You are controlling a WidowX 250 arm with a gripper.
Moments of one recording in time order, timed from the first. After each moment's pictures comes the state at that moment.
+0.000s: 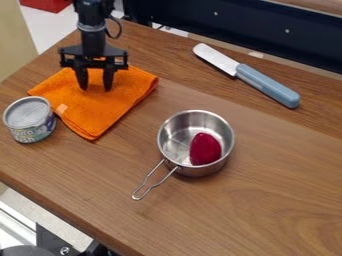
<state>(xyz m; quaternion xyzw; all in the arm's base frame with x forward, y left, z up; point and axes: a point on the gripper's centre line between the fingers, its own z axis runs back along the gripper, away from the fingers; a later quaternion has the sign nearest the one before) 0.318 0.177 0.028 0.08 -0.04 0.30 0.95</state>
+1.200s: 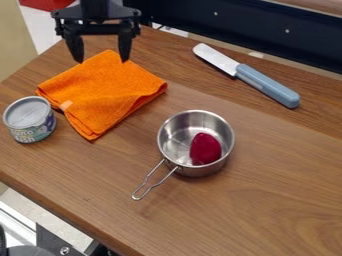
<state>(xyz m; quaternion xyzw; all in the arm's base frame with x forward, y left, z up) 0.287 0.109 0.106 0.06 -0.08 0.28 0.96</state>
